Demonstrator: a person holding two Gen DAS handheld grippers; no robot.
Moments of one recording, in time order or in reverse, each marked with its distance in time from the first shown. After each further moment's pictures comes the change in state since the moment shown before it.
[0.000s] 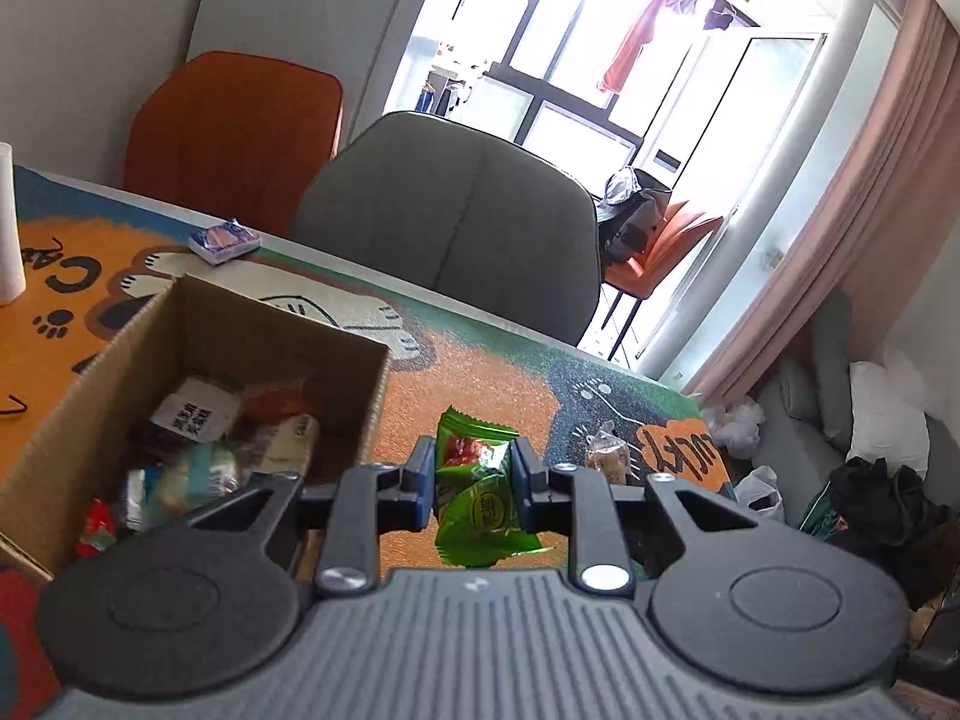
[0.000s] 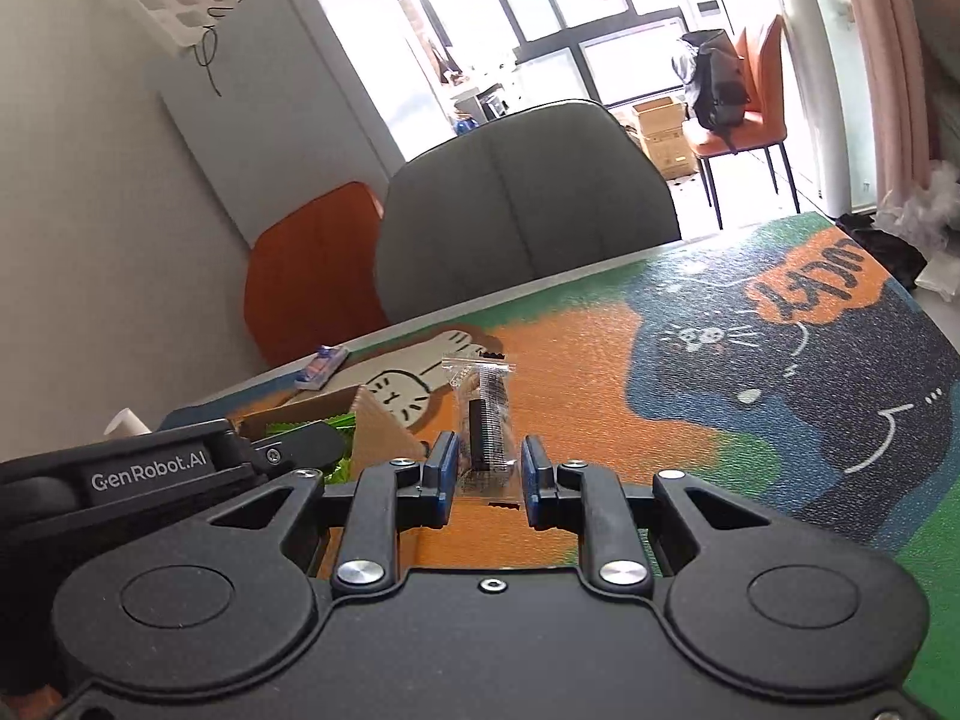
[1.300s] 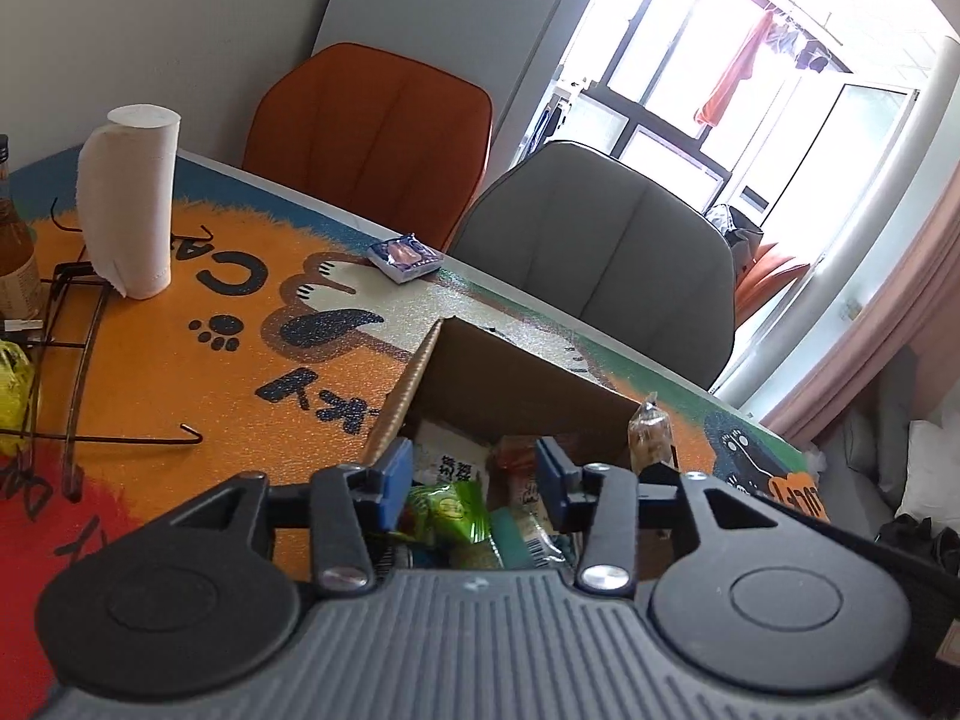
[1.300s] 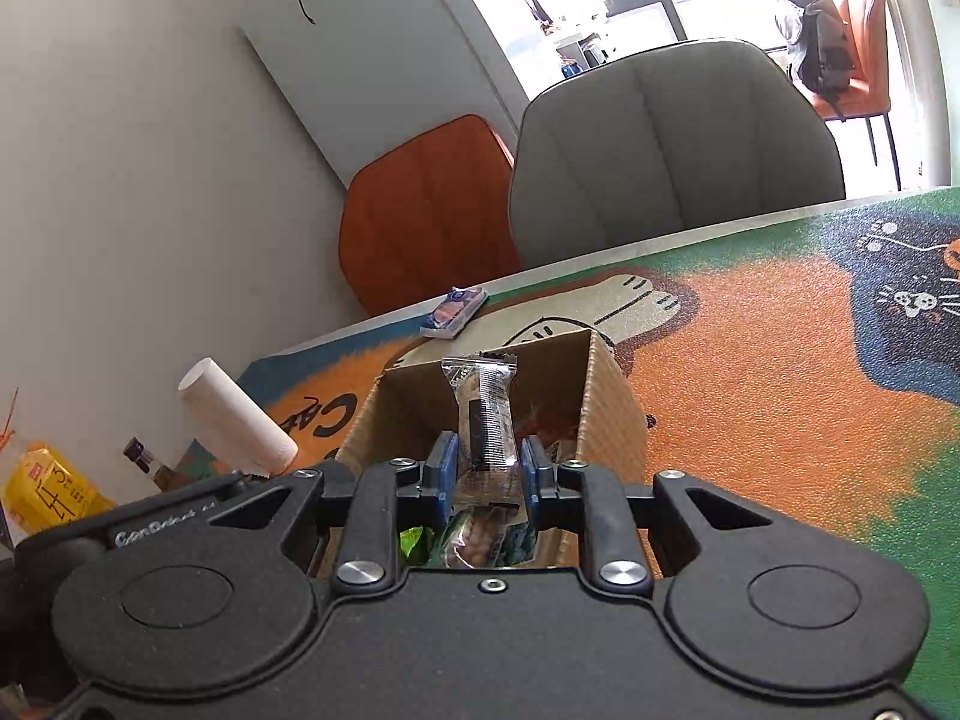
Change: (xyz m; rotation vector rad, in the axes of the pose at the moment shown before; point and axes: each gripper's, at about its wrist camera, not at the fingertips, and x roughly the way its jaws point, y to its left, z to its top) left arm -0.017 0.133 0.024 -0.110 -0.014 0.124; right arm 0.068 0.091 -0.015 -0.019 0.089 0.156
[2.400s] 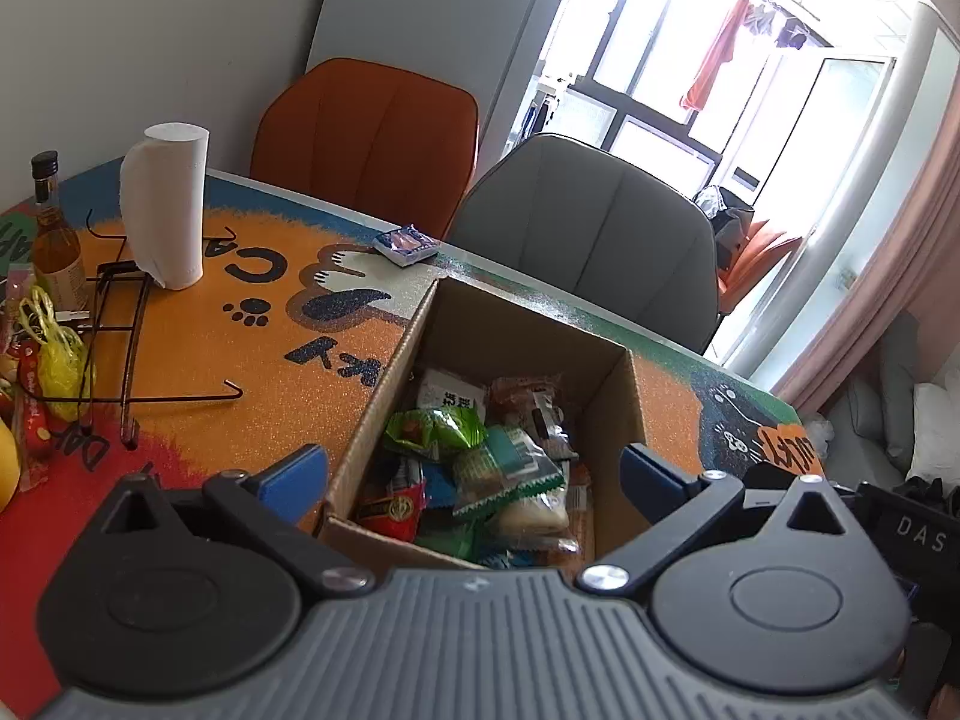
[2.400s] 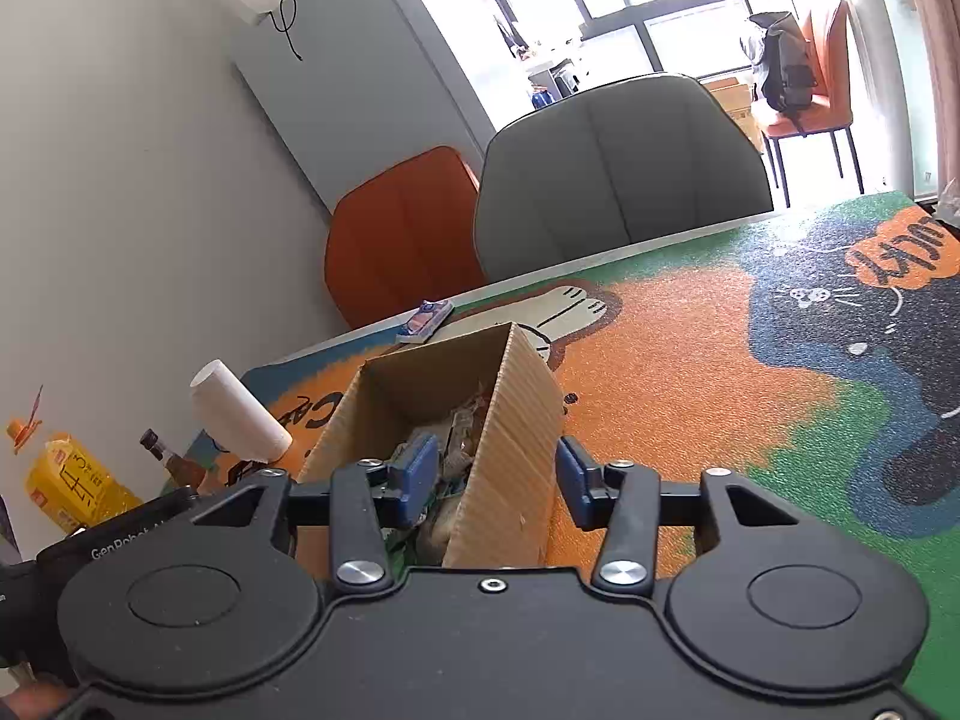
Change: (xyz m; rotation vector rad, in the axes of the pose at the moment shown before) left arm -0.055 -0.013 -0.034 0.072 -0.002 0.017; right arm -0.088 -0.018 -0.017 -0.009 -0.040 -0.057
